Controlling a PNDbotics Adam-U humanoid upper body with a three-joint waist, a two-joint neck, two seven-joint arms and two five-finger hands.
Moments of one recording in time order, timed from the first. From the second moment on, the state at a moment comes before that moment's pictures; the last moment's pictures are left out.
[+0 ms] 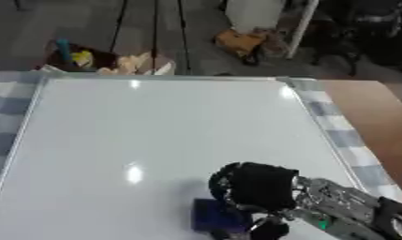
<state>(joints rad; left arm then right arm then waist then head) -0.44 0.10 0.04 -1.98 0.11 -0.38 -0.15 -0.30 -0.91 0.34 -1.99 0.85 -0.25 0.29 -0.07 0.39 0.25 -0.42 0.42</state>
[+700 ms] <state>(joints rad) -0.44 0.10 0.04 -1.98 0.11 -0.38 -0.12 -0.30 -0.92 0.29 -1.99 0.86 -0.26 0.18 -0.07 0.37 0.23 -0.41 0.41</state>
